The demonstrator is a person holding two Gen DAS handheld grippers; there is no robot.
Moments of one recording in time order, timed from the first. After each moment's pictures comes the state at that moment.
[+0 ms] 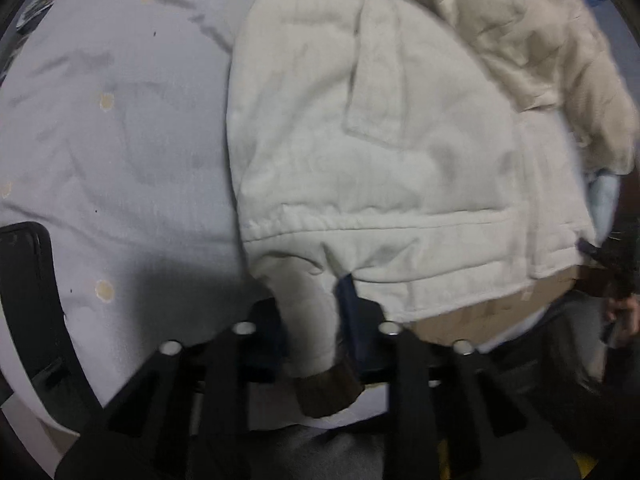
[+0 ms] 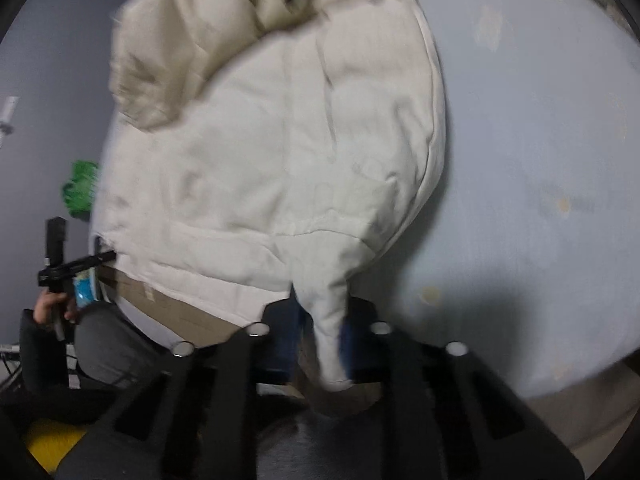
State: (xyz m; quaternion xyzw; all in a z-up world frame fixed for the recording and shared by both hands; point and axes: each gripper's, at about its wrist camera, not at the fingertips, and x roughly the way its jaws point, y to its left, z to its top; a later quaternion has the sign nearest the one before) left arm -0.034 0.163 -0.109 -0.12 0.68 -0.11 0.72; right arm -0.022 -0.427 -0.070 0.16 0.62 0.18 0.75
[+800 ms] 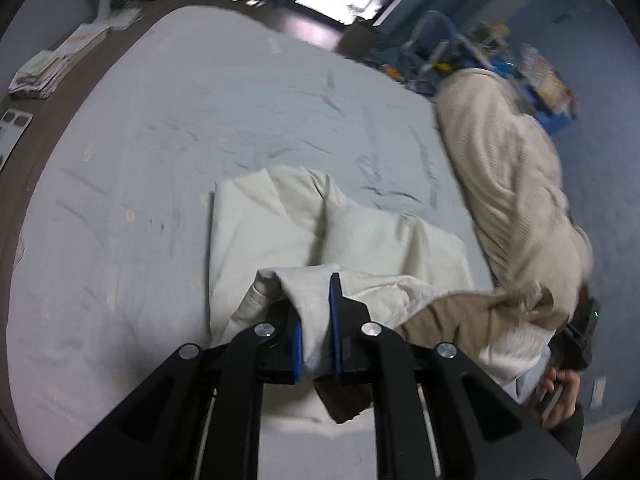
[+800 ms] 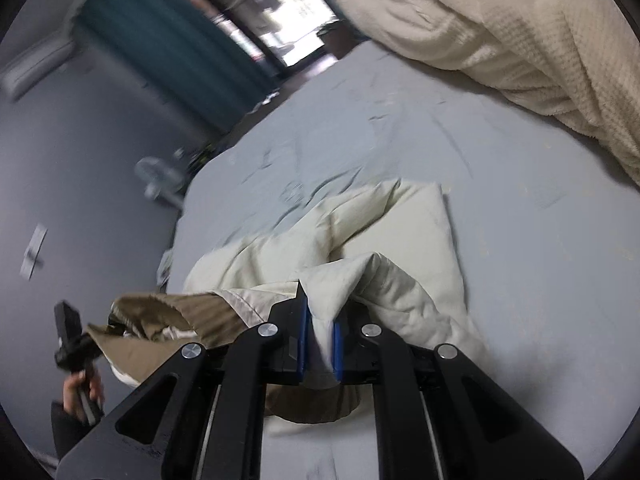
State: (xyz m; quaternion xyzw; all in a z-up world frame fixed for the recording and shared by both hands) left arm 0.271 0.176 0.056 -0.23 0.51 -0.09 0.82; right arm 0.269 -0.430 0.043 0.29 0.45 0.10 0.84
